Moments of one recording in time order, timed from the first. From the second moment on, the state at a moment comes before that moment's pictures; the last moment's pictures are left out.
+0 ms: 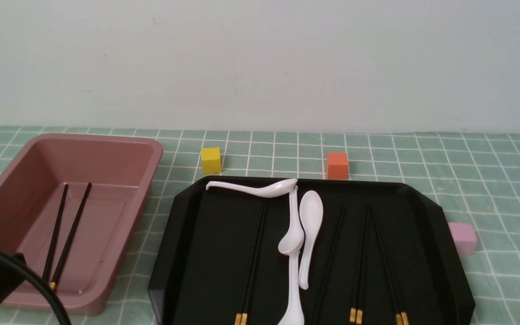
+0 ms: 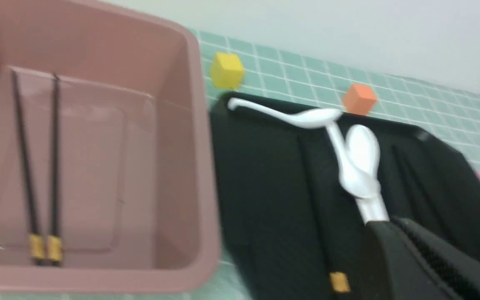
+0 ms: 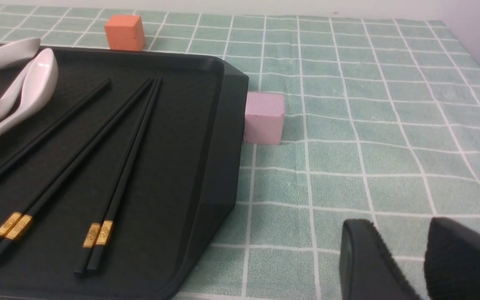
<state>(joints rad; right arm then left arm) -0.01 -0.01 0.02 -0.01 0.36 0.03 0.12 0.42 -0.45 -0.73 0.63 0.40</state>
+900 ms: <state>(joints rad) -0.01 -0.01 0.02 -0.01 0.36 0.03 -0.16 -0.01 -0.03 -0.04 0.29 -0.32</state>
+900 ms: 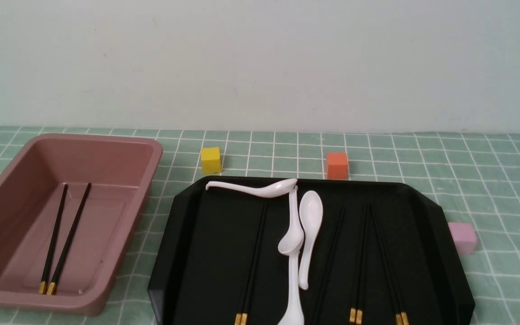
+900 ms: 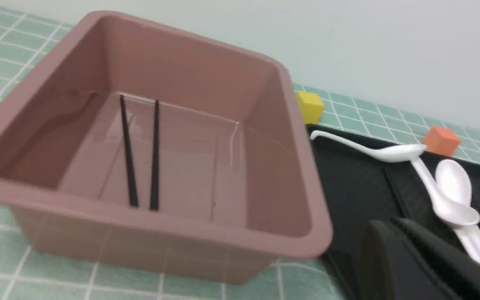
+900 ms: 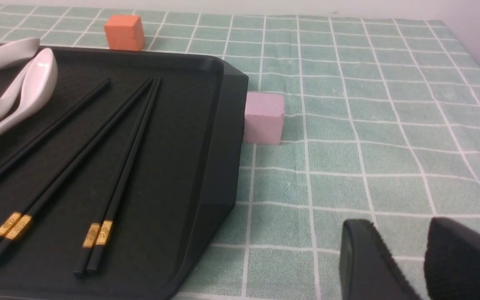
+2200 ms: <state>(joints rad) -0.01 -0.01 0.02 -0.01 0.36 0.03 -0.08 -0.01 0.03 0.04 0.39 -0.37</state>
